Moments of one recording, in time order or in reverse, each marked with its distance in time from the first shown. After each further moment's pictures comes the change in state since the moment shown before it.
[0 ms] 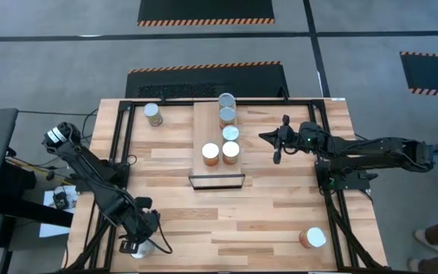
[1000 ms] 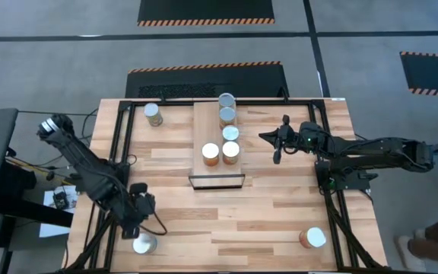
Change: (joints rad) left arm 0.004 -0.198 -0.095 -0.021 -0.225 -0.099; right arm 0.001 0.000 0.000 0.006 0.000 0.015
